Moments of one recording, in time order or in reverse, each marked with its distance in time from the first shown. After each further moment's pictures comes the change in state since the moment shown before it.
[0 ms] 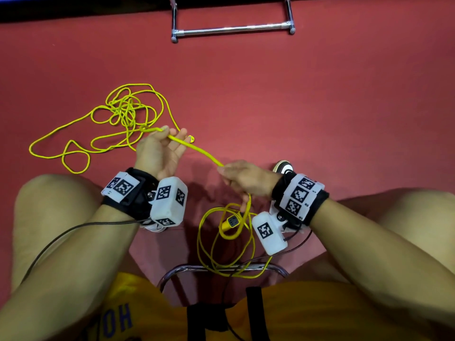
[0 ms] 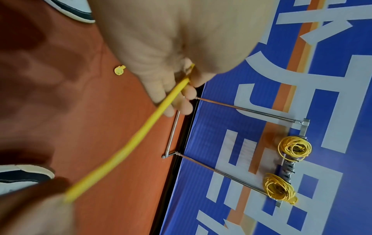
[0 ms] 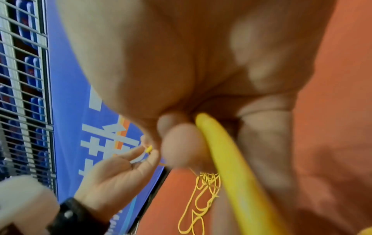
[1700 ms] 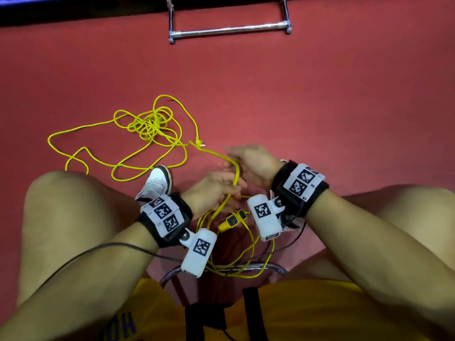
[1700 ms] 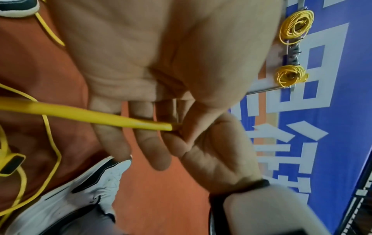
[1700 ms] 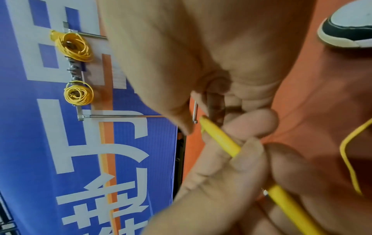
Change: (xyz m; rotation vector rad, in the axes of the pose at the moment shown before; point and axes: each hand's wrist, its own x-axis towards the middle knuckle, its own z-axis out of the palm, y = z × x) left_hand -0.068 -0.068 0.009 0.967 -0.565 -0.396; right_hand 0.005 -0.013 -0.017 0.470 0.313 0.086
